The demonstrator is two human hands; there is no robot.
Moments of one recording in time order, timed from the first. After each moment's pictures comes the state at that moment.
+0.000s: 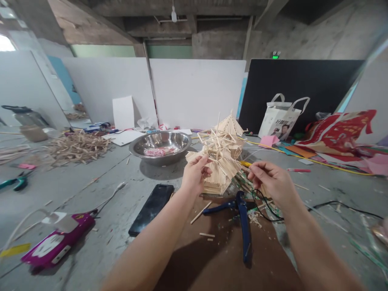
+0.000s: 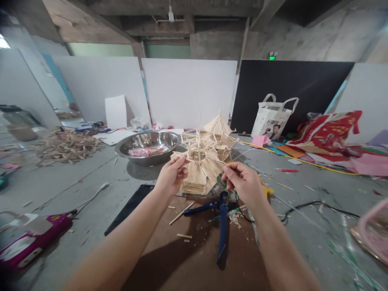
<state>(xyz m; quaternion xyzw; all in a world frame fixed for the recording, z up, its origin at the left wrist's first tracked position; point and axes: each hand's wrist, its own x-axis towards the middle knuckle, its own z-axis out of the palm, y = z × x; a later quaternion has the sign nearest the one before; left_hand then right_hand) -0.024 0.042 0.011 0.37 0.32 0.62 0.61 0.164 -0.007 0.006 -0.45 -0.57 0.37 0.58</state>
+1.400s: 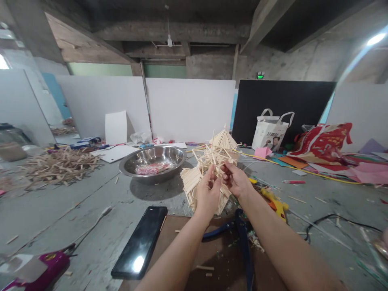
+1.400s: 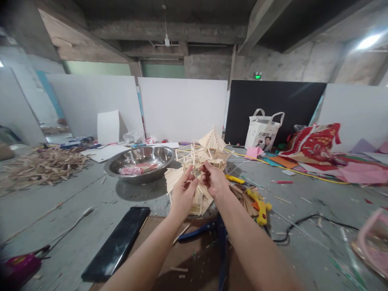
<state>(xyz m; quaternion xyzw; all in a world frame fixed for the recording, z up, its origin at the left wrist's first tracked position) 0.009 0.050 -0.007 0.55 0.37 0.63 0.40 0.107 0.079 0.017 -0.33 -0.25 0.64 0.64</state>
